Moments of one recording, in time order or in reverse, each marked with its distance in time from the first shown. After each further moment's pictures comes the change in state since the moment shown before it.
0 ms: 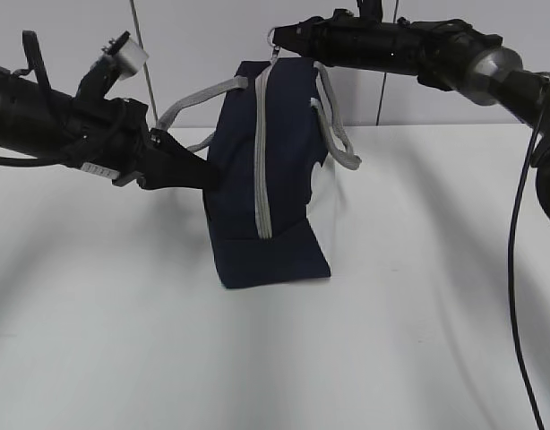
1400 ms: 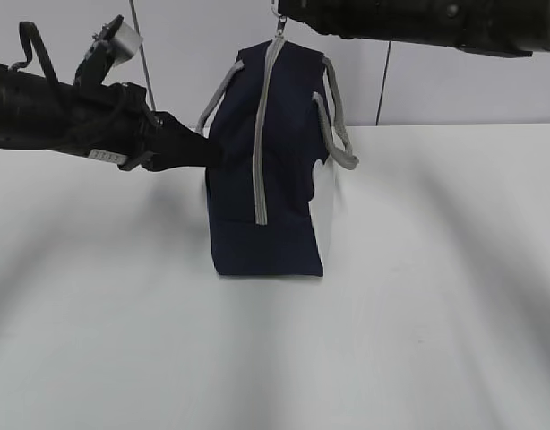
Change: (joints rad) left arm -0.001 0.000 0.000 -0.124 -0.070 0.048; right arm 0.049 -0.539 0.759 0.244 0.071 -0.500
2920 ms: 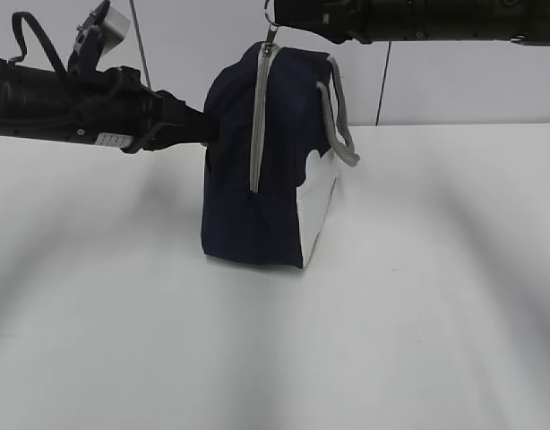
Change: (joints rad) left arm 0.000 0.002 0.008 -0.176 -0.095 0.016; right arm 0.000 -0.236 0.260 -0.115 -0.169 -0.083
